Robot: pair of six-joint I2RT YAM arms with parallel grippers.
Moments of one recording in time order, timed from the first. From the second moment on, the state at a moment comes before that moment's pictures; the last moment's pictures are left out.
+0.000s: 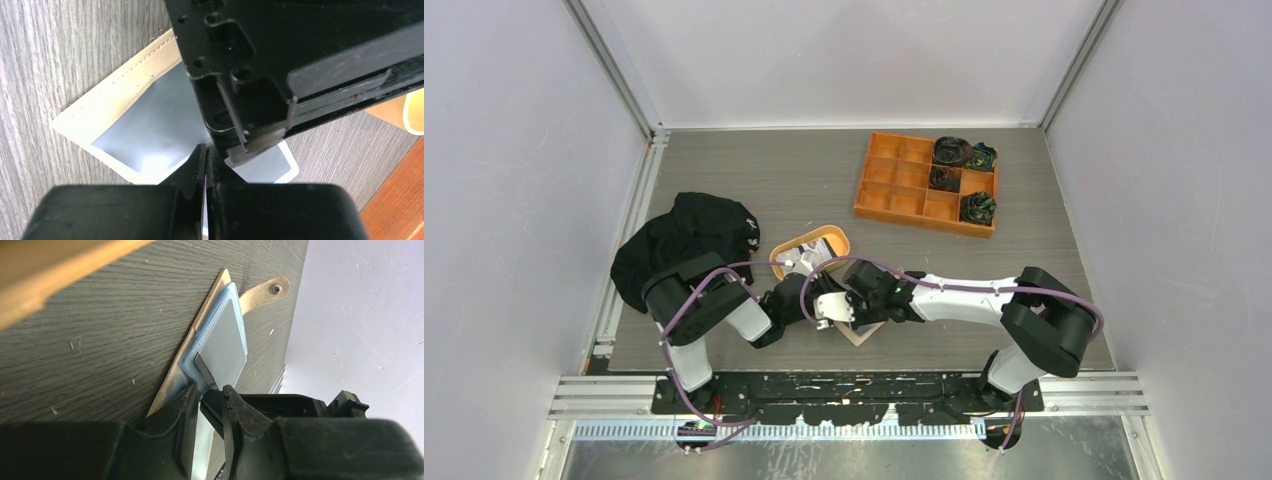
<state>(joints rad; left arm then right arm) -0.88 1.81 0.37 1.03 0.09 -1.33 1.00 1.53 0.77 -0.28 -0.05 -0.80</state>
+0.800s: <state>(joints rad) -0.87 1.39 0.37 0.61 0.10 -1.01 0.68 1.34 0.92 -0.62 -0.58 -0.72</state>
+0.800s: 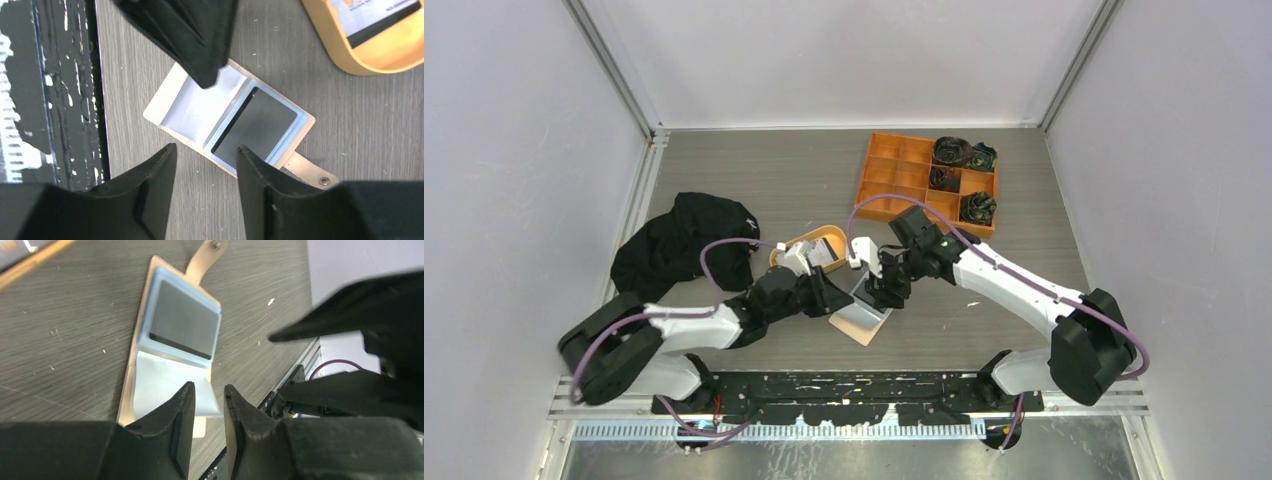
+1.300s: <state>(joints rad) -0.87 0.58 0.03 0.42 -0.06 -0.86 0.56 1.65 1.11 -0.73 -0.56 -0.39</state>
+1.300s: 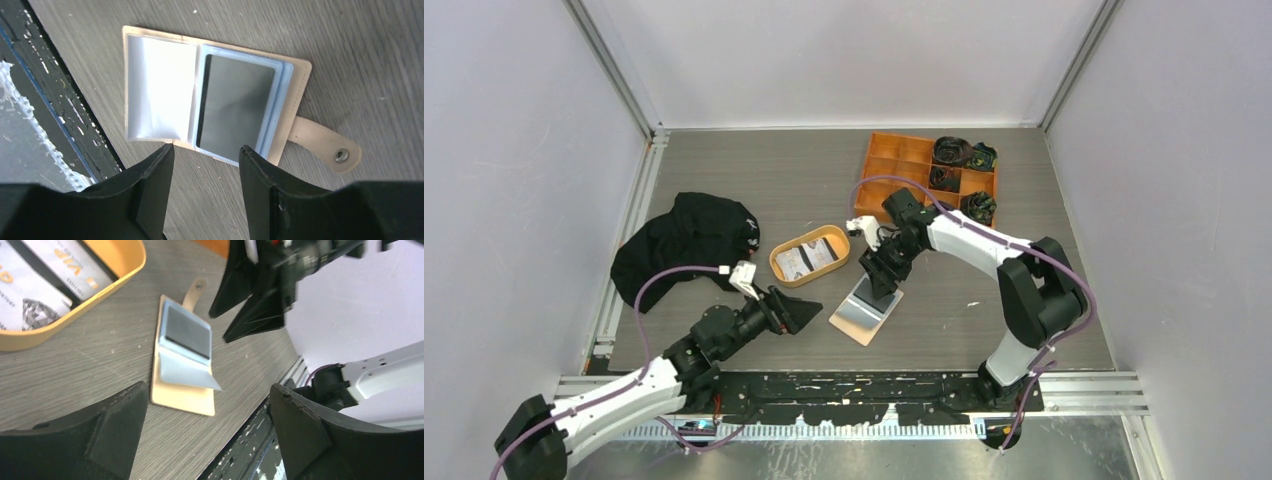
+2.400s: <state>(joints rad) -0.93 1.09 0.17 0.53 0.05 -0.94 0.55 1.83 1.17 -0.80 -0.44 -0.30</state>
